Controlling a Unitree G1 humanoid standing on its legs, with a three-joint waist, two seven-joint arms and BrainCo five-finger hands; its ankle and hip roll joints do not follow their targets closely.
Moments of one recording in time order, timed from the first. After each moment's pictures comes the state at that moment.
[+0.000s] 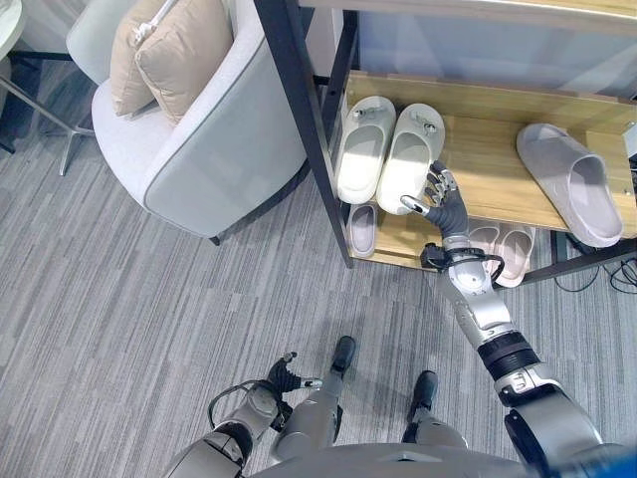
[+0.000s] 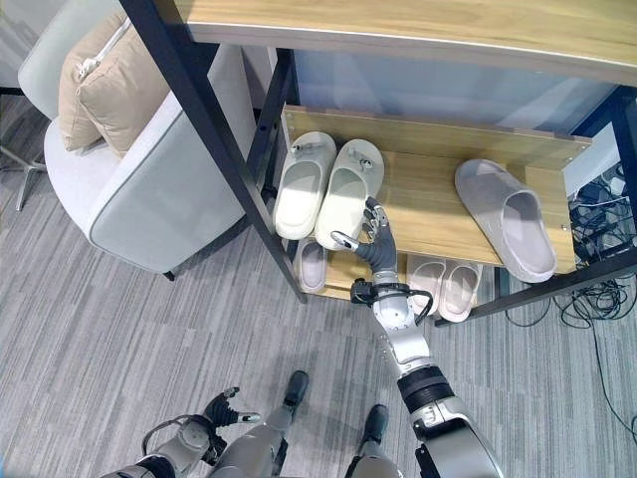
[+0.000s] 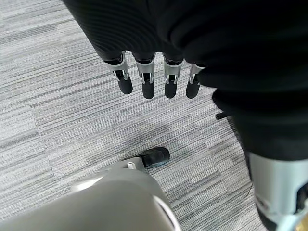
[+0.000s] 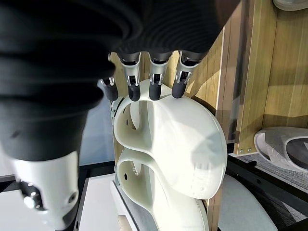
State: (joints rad) left arm -0.18 0.17 -0.42 1.22 0.06 -0.12 0.13; right arm -0.42 -0.22 0.24 0.39 0.29 -0.24 -0.24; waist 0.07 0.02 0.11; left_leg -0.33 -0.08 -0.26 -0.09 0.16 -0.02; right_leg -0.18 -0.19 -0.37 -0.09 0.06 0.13
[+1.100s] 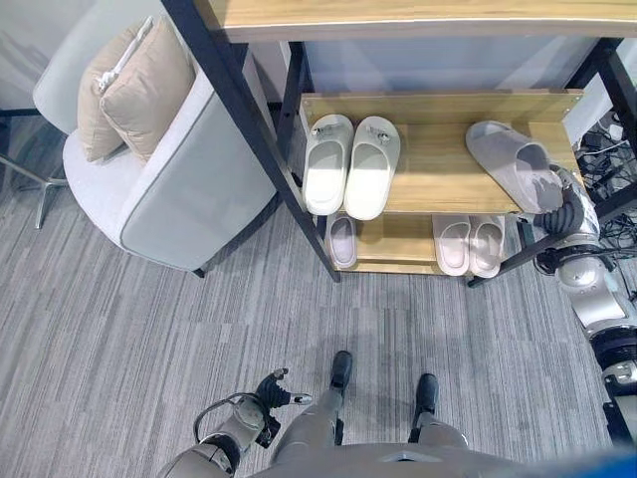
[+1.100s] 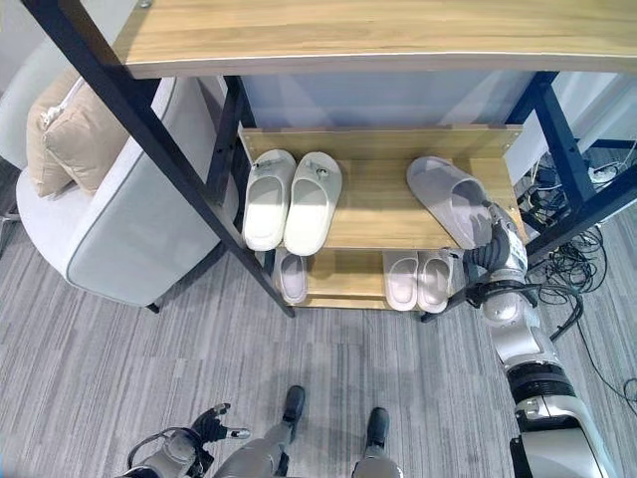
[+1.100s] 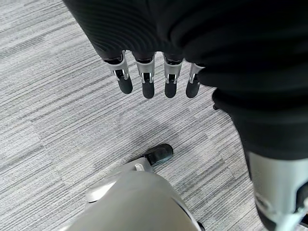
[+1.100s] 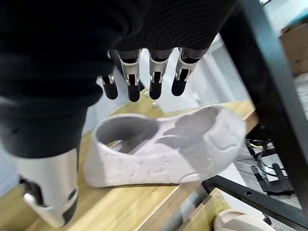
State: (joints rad) left arm -0.13 0.20 -0.38 1.24 0.10 -0.14 0.05; right arm -0.41 -0.67 0.08 0.59 -0.22 -0.11 -0.35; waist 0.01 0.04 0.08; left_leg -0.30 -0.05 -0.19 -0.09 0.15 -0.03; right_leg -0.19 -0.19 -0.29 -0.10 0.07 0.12
